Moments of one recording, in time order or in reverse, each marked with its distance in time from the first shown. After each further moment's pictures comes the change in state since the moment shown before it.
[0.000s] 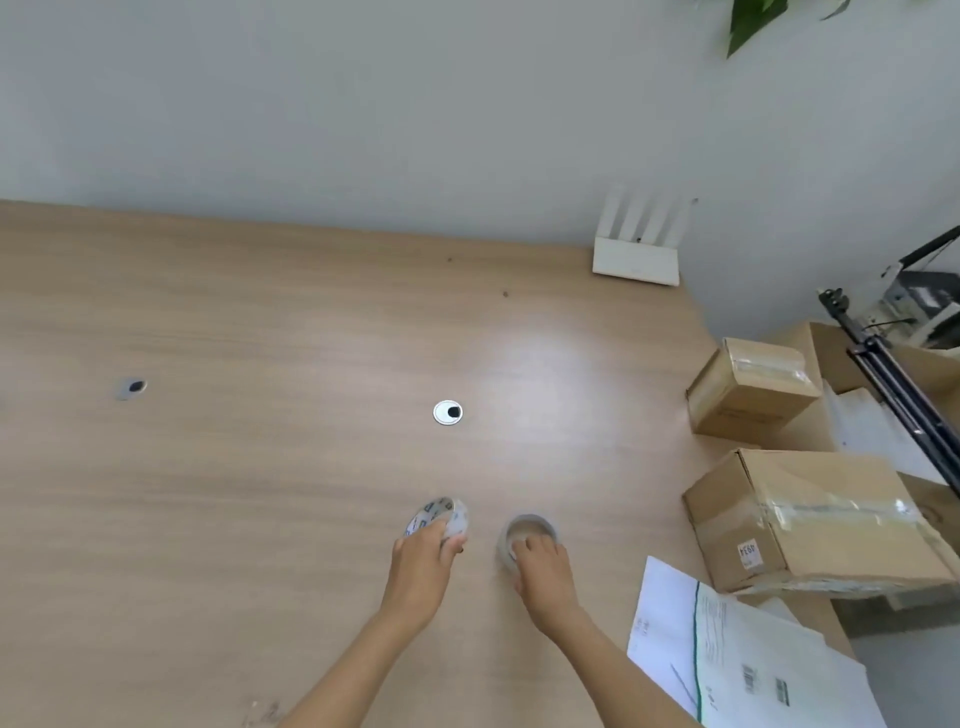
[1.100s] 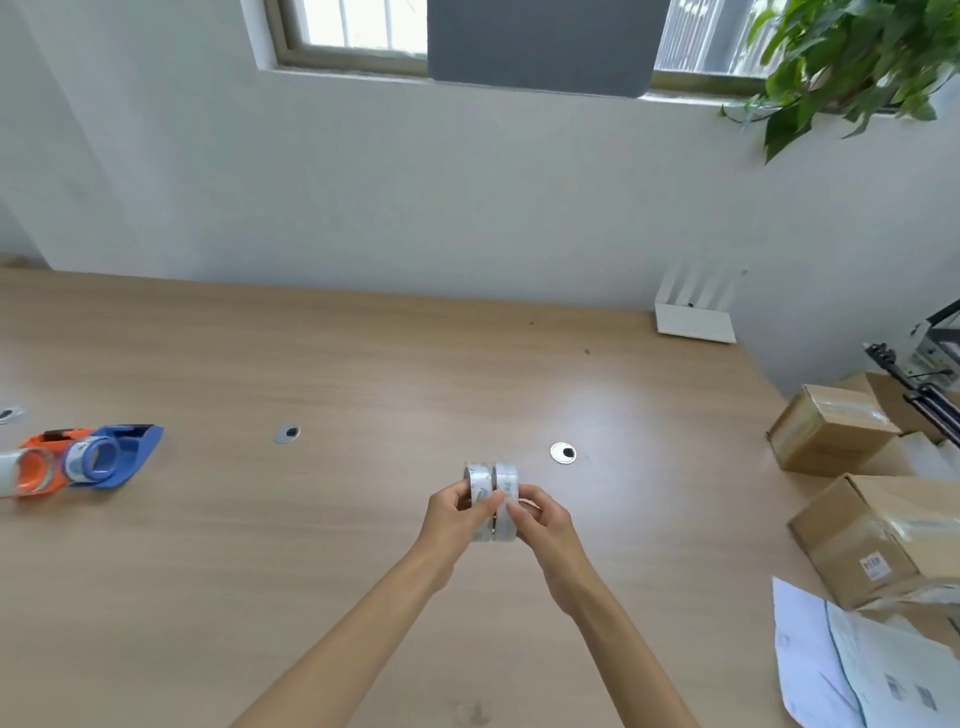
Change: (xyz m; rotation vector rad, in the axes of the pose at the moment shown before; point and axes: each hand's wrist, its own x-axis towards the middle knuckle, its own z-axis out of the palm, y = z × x) left_hand -0.021 -0.057 -0.234 -0.785 -0.124 -0.057; right_hand -0.061 -0.288 -0.147 1.429 0.083 -0.026
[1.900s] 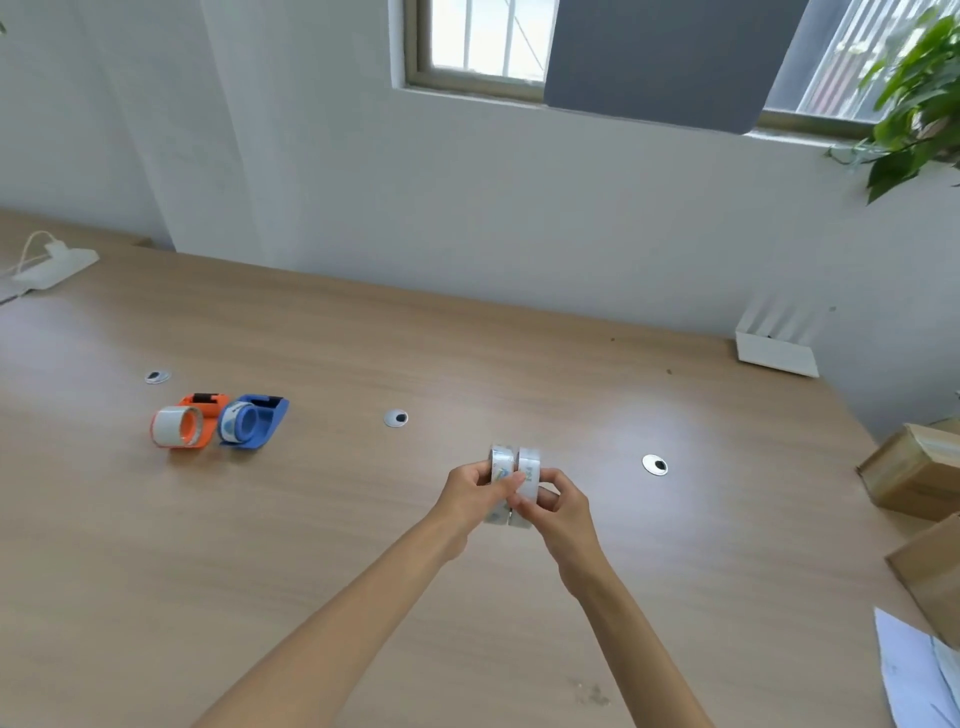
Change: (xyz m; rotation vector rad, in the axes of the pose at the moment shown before) left_hand -0.060 0.028 -0.176 -0.041 -0.033 -0.002; right_hand -0.034 -0.022 0.185 0.003 -0.020 -0.069
